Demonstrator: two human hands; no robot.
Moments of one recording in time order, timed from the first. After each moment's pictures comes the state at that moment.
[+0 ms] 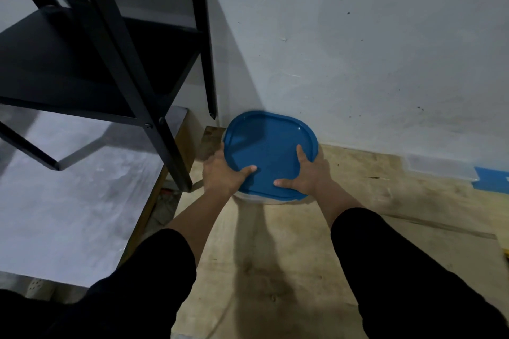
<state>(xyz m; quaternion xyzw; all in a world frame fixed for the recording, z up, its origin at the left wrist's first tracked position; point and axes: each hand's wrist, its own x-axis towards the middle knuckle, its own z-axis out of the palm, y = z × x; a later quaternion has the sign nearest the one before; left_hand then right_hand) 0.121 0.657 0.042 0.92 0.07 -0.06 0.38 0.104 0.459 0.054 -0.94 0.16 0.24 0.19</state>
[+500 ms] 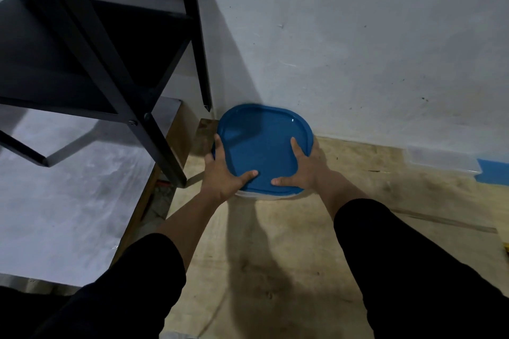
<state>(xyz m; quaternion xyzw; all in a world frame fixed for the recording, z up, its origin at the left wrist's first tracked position) 0.115 0.654 0.026 0.90 0.04 -0.13 0.41 0.114 0.448 0.044 -0.95 0.10 0.27 0.14</state>
